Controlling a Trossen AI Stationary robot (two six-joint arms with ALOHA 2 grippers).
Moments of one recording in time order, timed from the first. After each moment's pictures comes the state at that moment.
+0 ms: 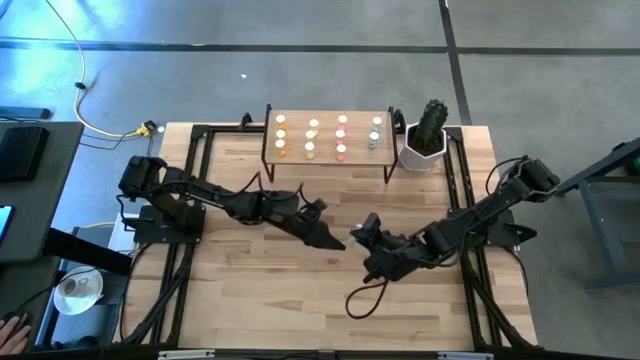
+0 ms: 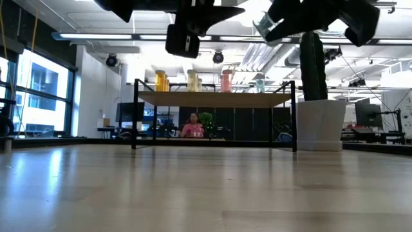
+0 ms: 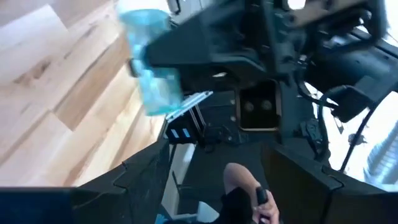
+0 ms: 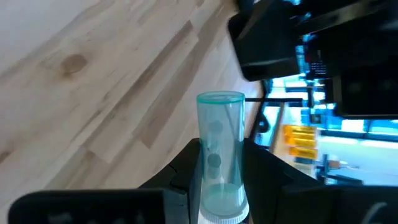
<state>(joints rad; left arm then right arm) -0.01 1.64 0.97 0.43 0.26 -1.29 0.52 1.47 1.02 -0.35 0.77 -0.73</state>
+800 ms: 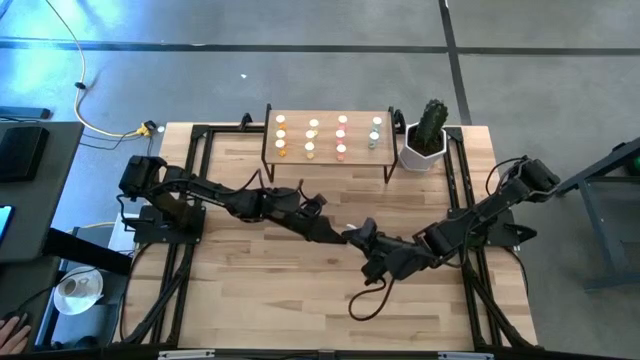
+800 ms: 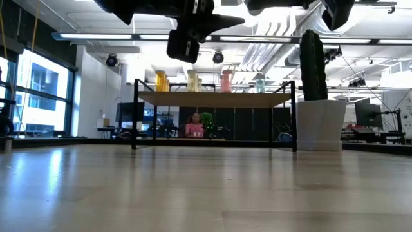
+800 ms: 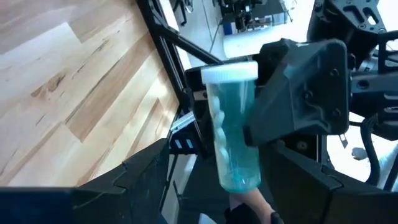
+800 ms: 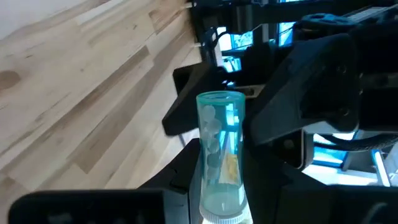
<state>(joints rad) 0.01 1.64 0.97 0.42 0.23 -1.31 0.54 1.47 1.02 -0.10 0.82 -1.06</state>
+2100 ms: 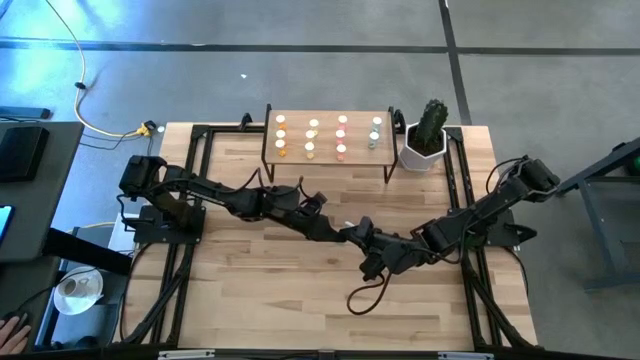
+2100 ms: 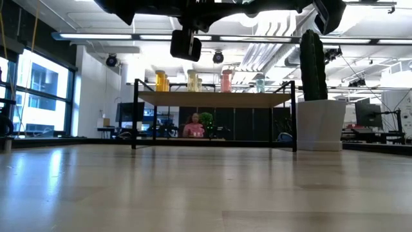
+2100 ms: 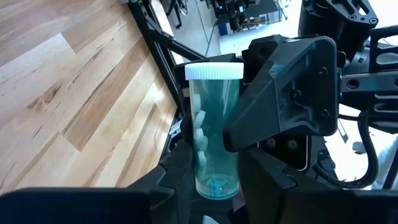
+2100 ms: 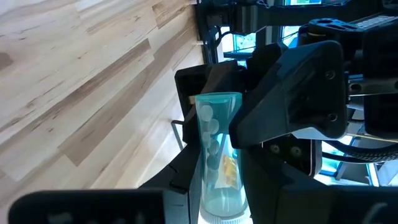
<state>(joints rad) 0.02 1.64 0.97 0.44 0.23 -1.26 0.50 1.47 1.02 -0.08 0.78 -1.14</state>
